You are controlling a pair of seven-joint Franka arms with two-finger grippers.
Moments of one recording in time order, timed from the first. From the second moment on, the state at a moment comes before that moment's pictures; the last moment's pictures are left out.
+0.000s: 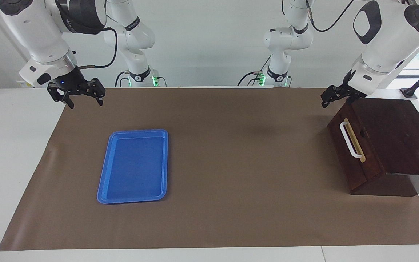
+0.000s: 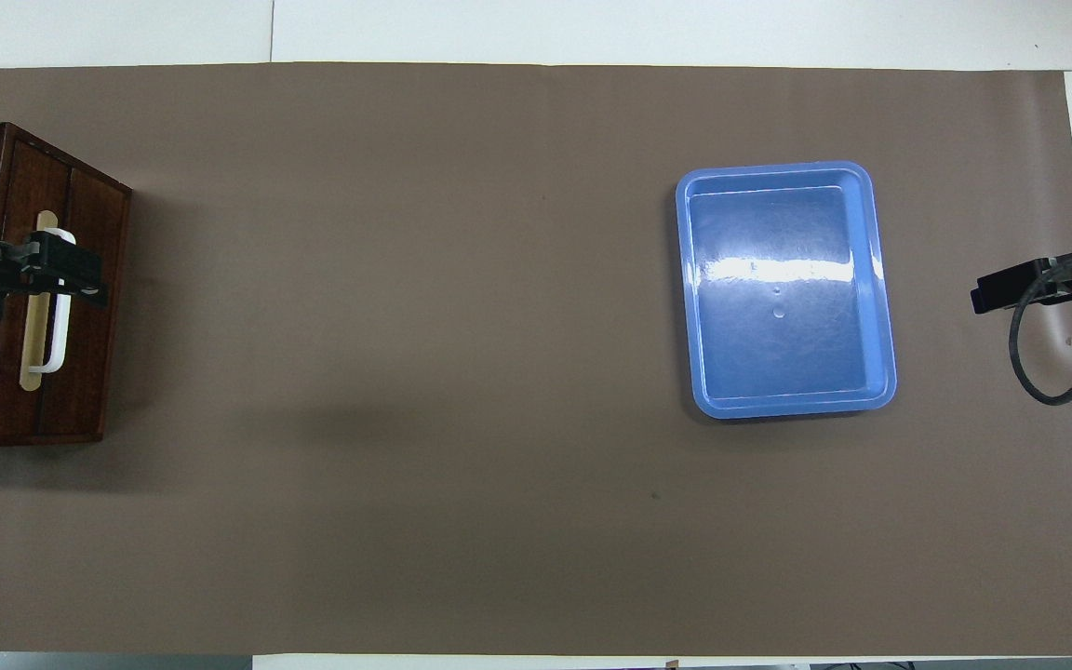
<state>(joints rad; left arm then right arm) -0.08 0.05 0.01 -1.55 0.01 1.50 -0.11 -0.07 -0.03 0.02 -1.67 -0.01 1.61 -0.16</state>
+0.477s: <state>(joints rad) -0.12 0.01 0.01 -1.72 0.16 1.73 -0.11 -0.07 -0.03 0.03 -1.67 -0.01 1.61 -0.16</state>
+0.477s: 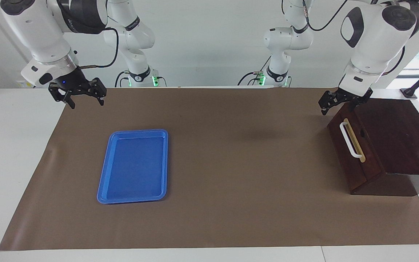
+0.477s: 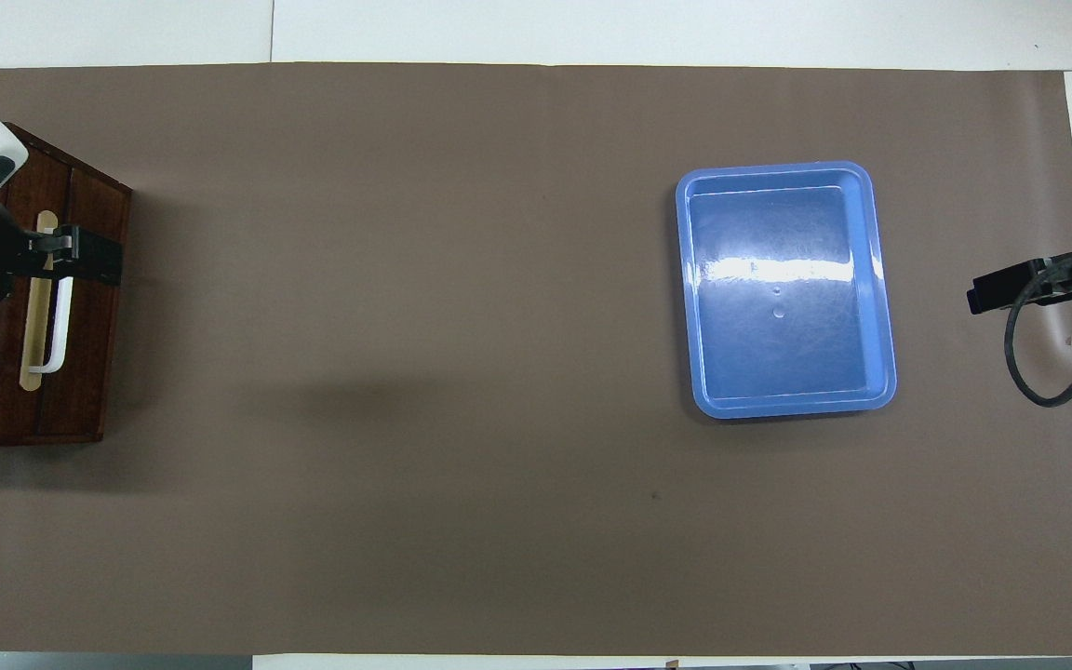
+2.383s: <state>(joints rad) -0.30 0.08 0.01 -2.12 0.48 2.22 -0.48 0.04 -0.05 0.03 -1.76 0.09 1.61 0.50</state>
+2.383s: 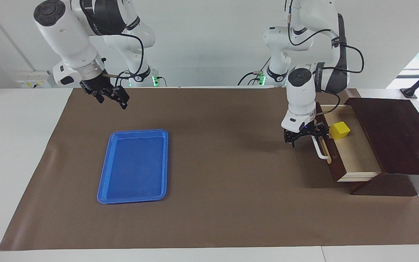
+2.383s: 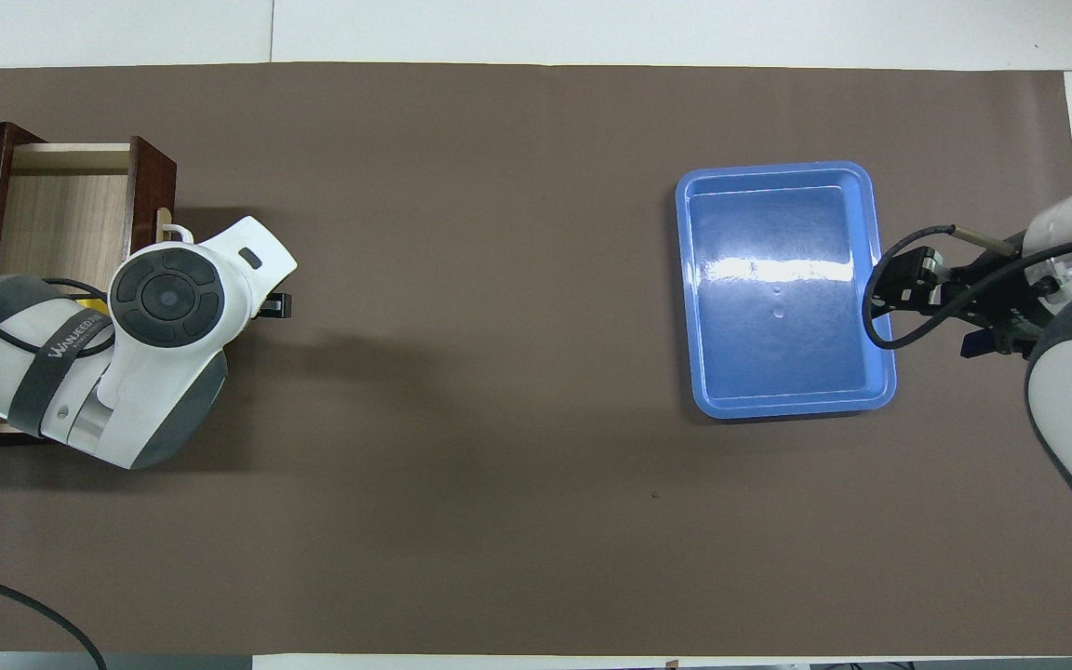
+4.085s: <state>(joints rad) -0.01 0.10 0.03 -1.88 0.13 2.01 -0.31 0.05 -0.02 0.03 -1.79 0.30 1.64 1.00</state>
